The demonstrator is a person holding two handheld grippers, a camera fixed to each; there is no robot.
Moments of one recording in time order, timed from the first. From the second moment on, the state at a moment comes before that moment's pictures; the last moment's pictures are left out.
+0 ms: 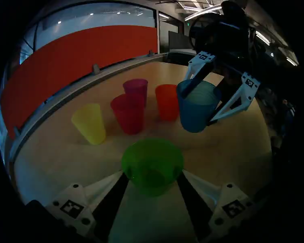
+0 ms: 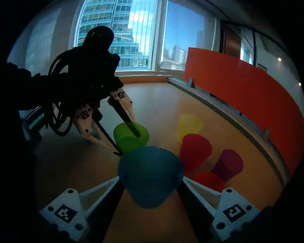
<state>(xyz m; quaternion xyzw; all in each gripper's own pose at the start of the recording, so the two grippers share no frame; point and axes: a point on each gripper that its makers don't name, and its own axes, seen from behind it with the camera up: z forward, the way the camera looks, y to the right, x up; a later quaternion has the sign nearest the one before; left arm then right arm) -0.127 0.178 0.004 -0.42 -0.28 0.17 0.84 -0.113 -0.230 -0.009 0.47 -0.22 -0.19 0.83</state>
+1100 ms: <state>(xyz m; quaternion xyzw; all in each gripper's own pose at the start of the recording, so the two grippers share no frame) -0.142 0.159 -0.005 -0.41 -0.30 0.20 0.83 -0.138 -0.239 -0.017 0.47 -0.23 -0.18 0.83</state>
